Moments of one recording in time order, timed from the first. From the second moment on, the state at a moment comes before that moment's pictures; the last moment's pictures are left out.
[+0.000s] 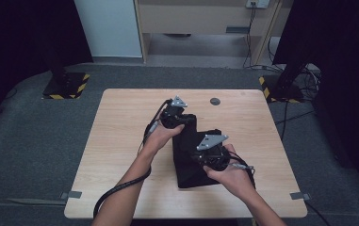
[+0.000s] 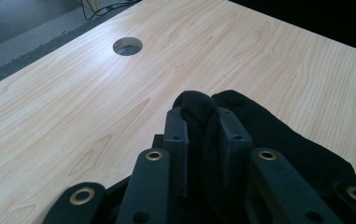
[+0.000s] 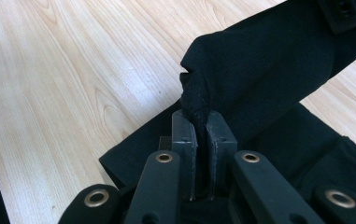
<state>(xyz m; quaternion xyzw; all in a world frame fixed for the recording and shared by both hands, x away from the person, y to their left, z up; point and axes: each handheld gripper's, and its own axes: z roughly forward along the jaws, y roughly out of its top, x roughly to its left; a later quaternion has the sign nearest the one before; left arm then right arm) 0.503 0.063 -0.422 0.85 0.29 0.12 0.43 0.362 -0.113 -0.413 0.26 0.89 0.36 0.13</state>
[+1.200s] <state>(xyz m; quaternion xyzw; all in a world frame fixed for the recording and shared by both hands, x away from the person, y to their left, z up) 0.506 0.044 -0.440 0.85 0.29 0.11 0.42 0.362 -0.128 -0.432 0.27 0.89 0.35 0.13</state>
